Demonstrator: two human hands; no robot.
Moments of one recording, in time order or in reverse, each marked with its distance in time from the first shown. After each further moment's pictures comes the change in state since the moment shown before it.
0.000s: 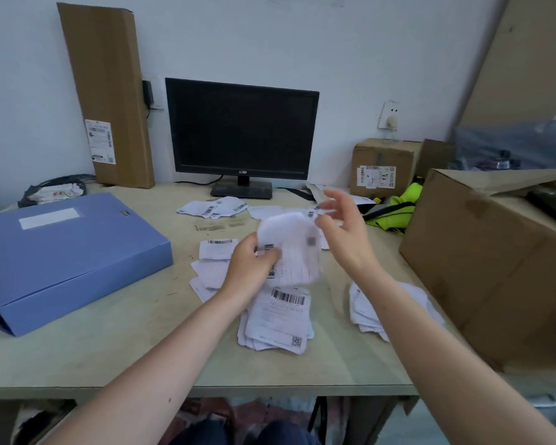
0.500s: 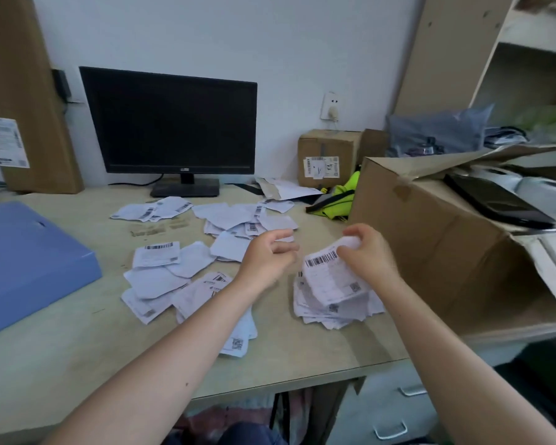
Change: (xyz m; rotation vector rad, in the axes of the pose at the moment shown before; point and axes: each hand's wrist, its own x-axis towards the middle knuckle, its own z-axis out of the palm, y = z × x) left_hand 0.003 0.011 0.104 0.067 -0.327 -0.056; right_hand -0.019 0.060 -0.120 -0.464 0.168 0.334
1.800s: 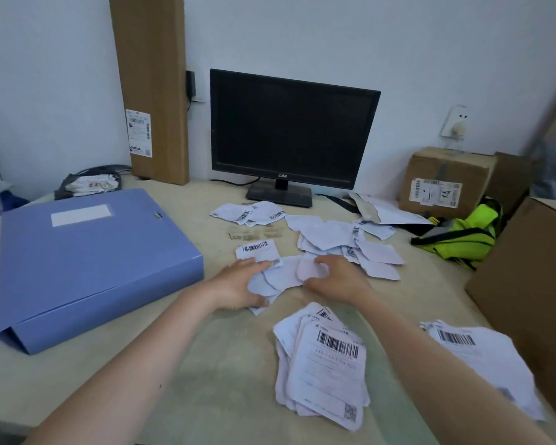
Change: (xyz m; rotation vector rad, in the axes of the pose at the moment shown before) left_hand 0.023 -0.090 -0.218 0.842 -0.177 -0.216; right_hand 0.032 -0.099 0.204 -0.335 -0.594 -0.158
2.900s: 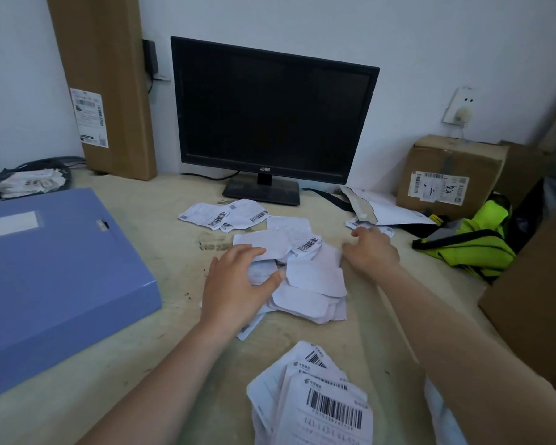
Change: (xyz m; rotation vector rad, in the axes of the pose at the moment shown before) left_hand 0.063 0.027 0.034 -0.258 0.705 0.066; right_hand 0.120 0.062 -0.047 -0.210 0.280 0.128
